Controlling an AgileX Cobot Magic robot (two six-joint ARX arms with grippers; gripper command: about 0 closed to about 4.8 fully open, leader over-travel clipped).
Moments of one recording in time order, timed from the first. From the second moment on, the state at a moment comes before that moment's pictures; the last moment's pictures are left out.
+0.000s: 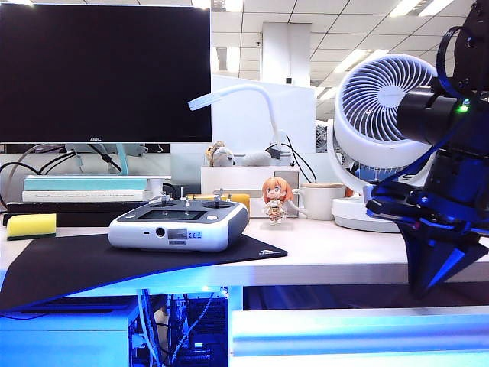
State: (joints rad) left arm -0.30 0.73 0.94 -0.29 0.15 0.08; right arm 0.25 1.71 0.92 -0.44 -0.18 0.06
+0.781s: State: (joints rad) left arm -0.30 0.73 0.94 -0.29 0.15 0.08; right arm 0.26 1.78 0.92 -0.48 -0.19 0.02
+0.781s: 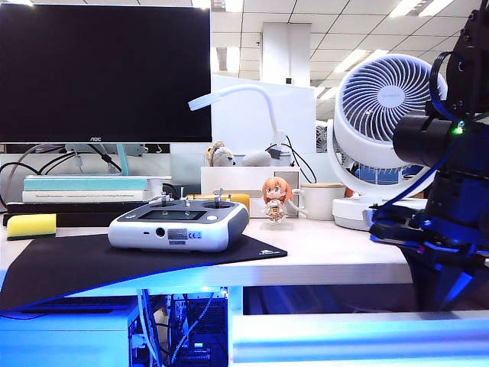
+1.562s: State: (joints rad) left arm -0.30 0.73 0.94 -0.29 0.15 0.08; right arm 0.26 1.59 0.92 -0.32 -0.38 -0.03
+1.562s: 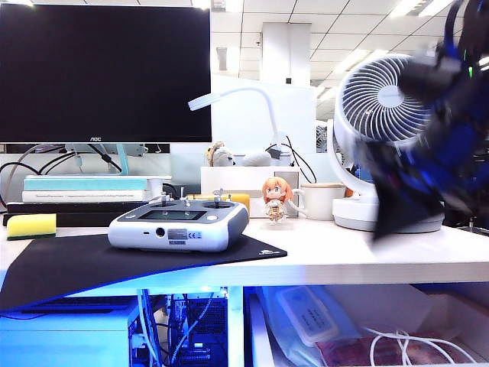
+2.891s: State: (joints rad) left arm -0.29 0.78 0.95 -0.28 -0.35 0.13; right arm 0.53 1.28 1.04 0.03 -0.65 0.16
